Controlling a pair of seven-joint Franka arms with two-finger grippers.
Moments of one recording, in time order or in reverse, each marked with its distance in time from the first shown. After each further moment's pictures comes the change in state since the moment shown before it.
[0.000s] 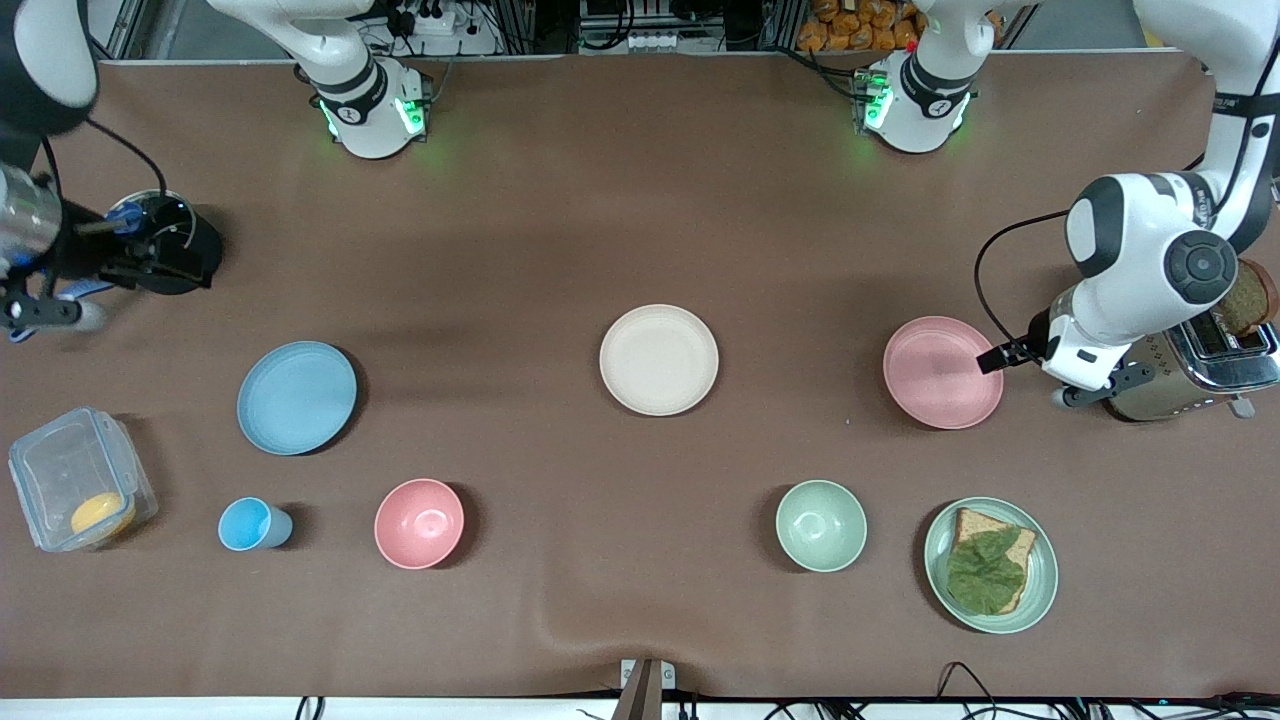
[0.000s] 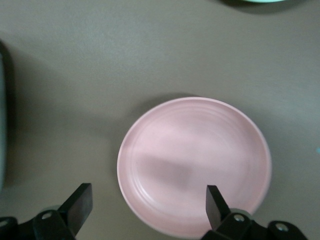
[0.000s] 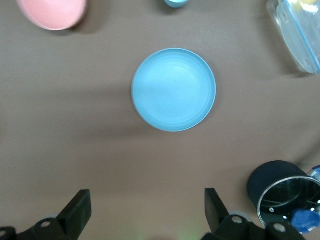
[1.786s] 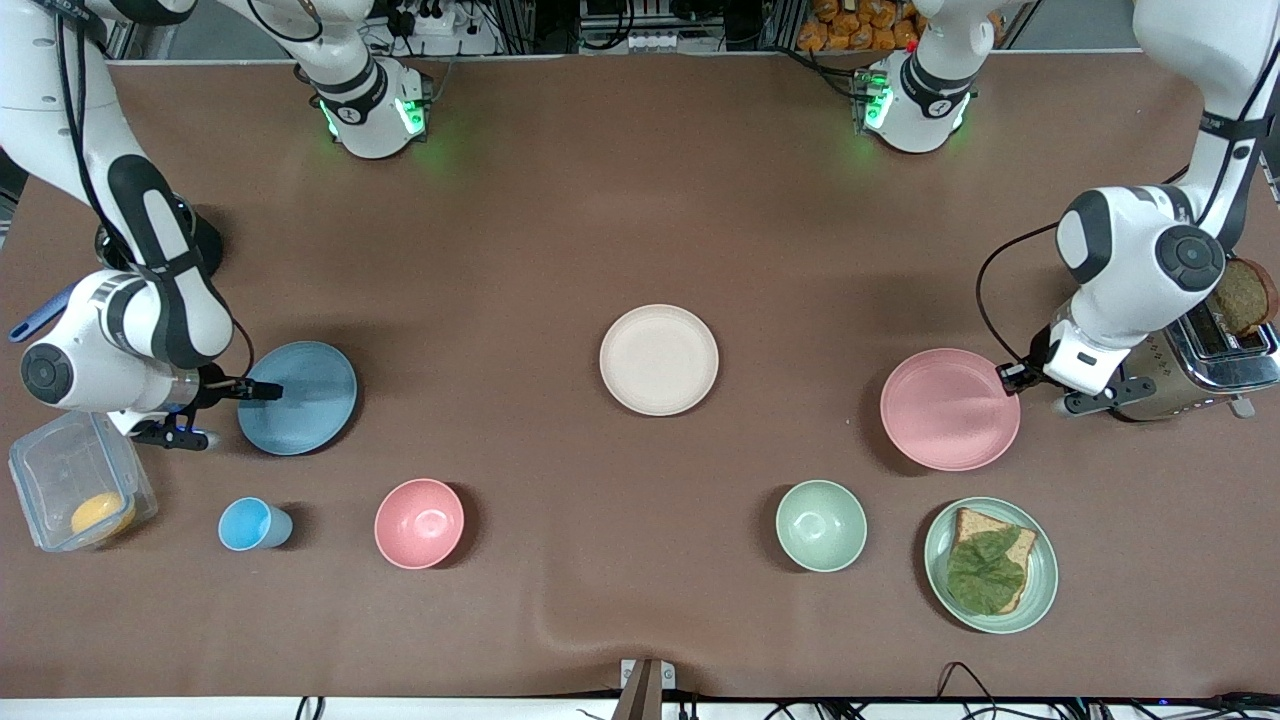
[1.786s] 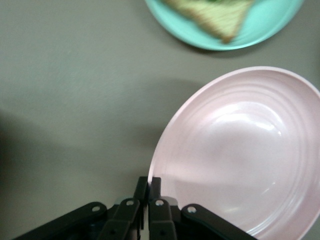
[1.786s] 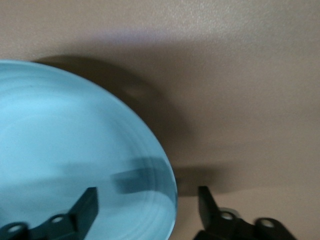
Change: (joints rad) left arm 0.092 -0.010 -0.124 0.022 0.017 0.126 0.105; right arm -0.157 0.502 0.000 -0.143 0.018 0.591 -0.106
